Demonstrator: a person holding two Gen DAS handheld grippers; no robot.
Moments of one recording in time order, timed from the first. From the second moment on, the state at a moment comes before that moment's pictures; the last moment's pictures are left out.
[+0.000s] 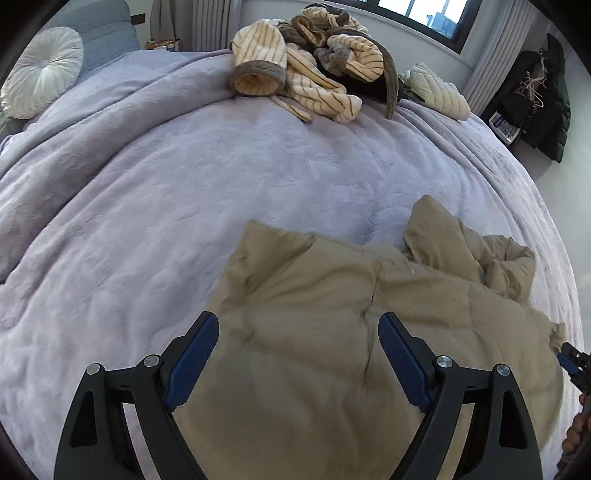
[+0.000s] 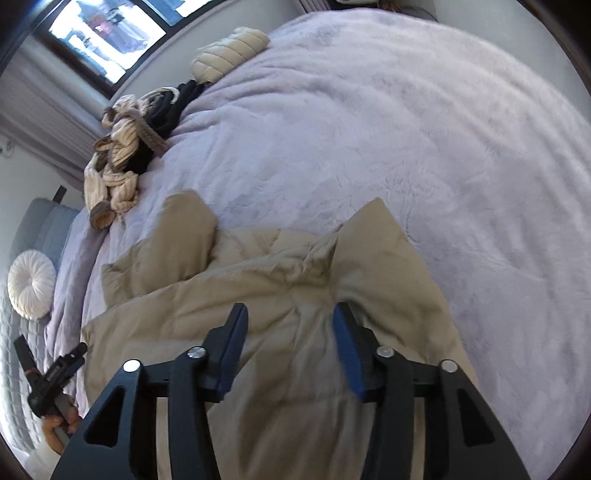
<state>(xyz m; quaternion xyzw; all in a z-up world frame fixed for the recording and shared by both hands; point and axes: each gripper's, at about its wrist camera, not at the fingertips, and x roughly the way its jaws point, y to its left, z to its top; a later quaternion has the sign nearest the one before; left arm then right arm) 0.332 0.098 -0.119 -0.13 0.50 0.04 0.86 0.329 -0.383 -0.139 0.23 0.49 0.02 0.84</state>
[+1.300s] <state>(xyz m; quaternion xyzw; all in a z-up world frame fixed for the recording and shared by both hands) 0.196 0.139 -0.223 -0.45 0.51 -0.01 0.74 0.186 -0.384 -0.234 0.56 0.47 0.09 0.68</state>
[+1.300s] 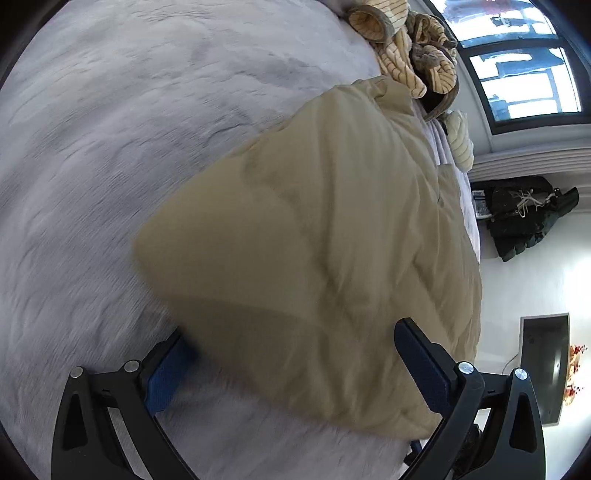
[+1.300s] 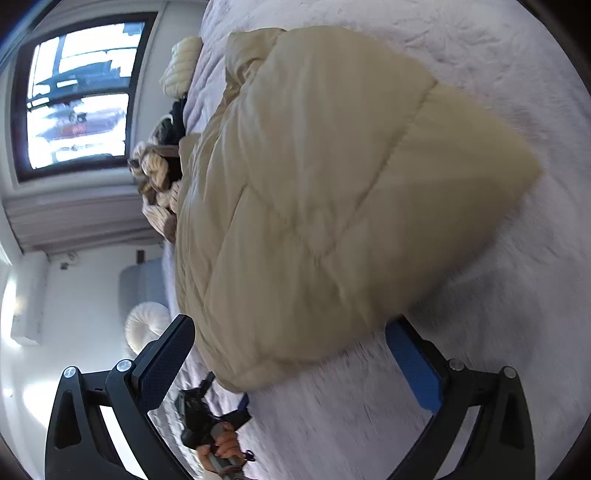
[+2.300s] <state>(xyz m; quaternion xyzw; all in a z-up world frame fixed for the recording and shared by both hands) 0.173 0.128 -0.116 -0.41 0.43 -0.09 0.80 0.193 -0.362 -0.216 0.61 0.42 0.18 0.65</state>
